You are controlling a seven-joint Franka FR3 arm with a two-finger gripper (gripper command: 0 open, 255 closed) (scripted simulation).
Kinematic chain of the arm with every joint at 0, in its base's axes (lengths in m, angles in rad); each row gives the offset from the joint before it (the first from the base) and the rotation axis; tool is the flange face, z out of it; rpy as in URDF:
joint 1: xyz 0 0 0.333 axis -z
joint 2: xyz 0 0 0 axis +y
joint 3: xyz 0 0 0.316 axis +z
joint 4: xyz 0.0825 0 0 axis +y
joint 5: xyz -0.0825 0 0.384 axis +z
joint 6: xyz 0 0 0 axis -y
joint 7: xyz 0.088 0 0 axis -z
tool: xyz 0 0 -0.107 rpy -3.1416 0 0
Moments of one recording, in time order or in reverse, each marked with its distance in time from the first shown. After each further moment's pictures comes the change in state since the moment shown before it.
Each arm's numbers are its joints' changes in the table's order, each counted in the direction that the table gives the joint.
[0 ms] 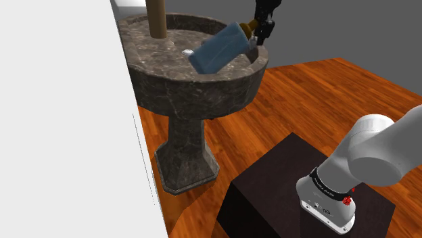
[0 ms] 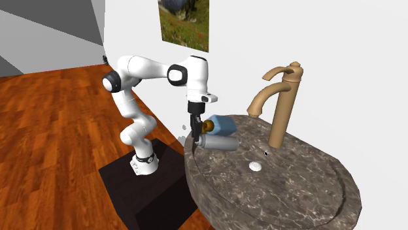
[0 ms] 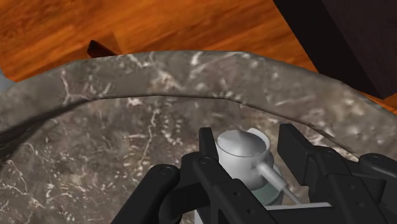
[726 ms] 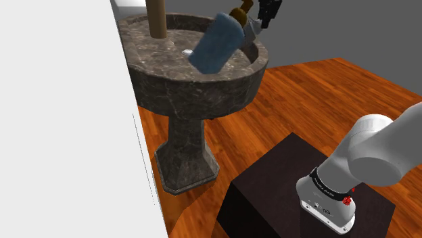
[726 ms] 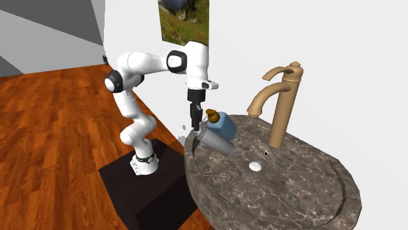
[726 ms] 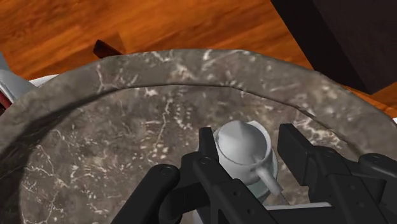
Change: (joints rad) arm -0.001 0.047 0.008 -0.188 0.005 -0.138 -0.032
